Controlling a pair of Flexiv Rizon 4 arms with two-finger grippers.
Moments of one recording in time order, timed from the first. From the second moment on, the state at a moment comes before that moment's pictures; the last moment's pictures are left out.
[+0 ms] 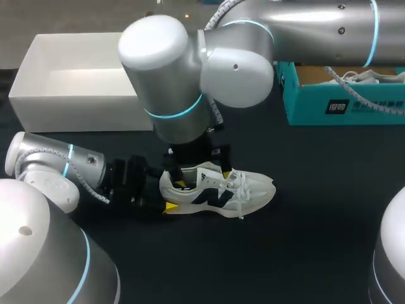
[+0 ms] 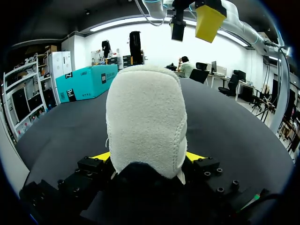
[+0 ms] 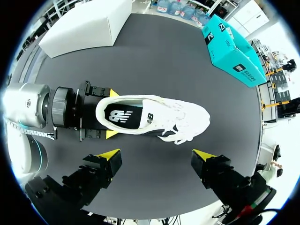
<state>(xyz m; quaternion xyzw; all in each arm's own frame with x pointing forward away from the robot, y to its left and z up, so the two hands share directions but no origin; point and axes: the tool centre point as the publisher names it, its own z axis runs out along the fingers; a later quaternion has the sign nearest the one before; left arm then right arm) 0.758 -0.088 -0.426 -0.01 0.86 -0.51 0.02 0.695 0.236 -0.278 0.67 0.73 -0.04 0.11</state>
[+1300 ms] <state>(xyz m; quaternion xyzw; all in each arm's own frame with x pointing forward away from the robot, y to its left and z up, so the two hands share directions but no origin) 0.758 -0.088 -0.426 -0.01 0.86 -0.51 0.02 0.740 0.223 -0.337 0.69 0.69 -0.13 0.17</state>
